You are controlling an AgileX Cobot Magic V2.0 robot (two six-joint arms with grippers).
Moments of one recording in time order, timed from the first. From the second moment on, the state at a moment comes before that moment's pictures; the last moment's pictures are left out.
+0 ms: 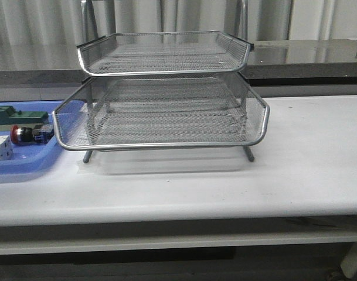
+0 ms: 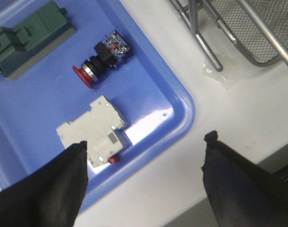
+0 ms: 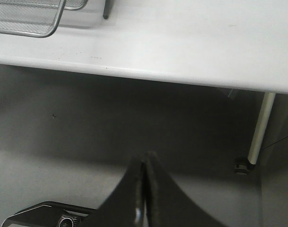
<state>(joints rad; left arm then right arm) 0.03 1.59 -1.36 -0.21 0.90 0.66 0.24 0.41 -0.74 -0.06 1.13 0.11</state>
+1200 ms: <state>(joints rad) 0.00 2.18 -1.76 -0.19 0.74 1.09 0.24 0.41 -0.74 -0.06 1.14 0.11</state>
